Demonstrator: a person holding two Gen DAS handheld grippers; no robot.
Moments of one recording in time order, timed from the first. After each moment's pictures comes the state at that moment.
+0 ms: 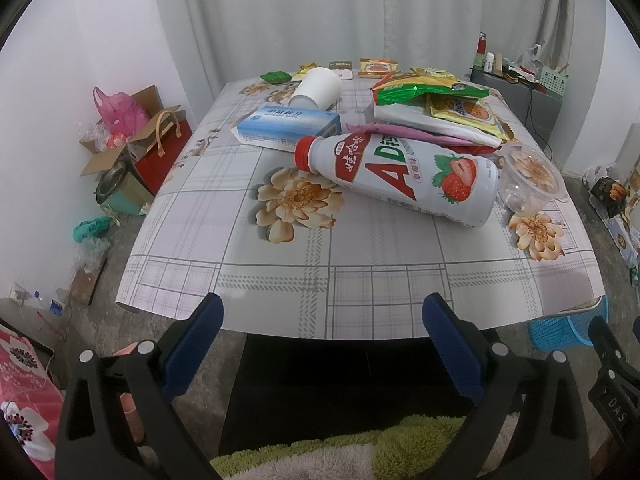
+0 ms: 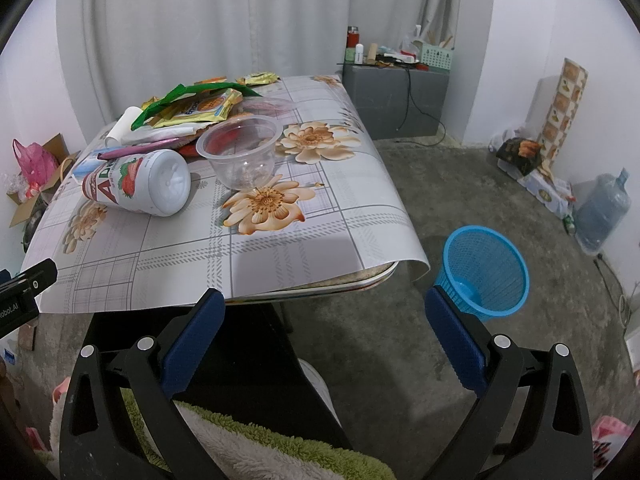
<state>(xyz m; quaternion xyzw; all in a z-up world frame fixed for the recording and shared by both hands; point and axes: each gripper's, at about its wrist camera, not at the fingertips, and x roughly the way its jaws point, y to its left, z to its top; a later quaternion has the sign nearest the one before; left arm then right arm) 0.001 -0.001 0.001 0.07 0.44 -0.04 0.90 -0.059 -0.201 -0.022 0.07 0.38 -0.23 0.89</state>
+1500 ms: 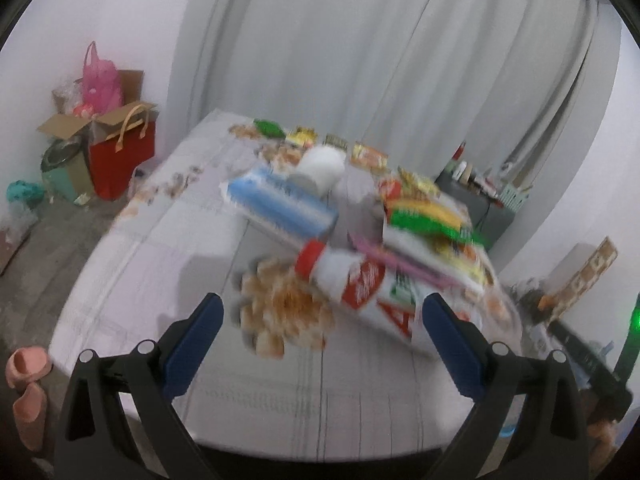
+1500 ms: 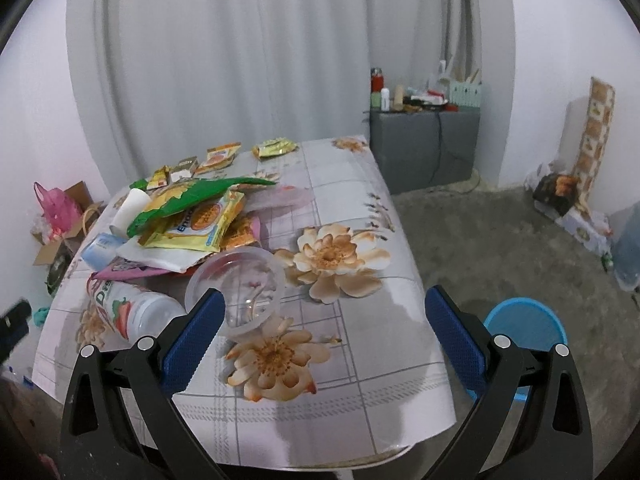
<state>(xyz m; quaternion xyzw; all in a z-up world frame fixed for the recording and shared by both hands) 0.067 0.082 0.024 -0.13 0.34 -0.13 0.92 0.028 -0.268 0.015 0.09 0.31 -0.17 0.93</state>
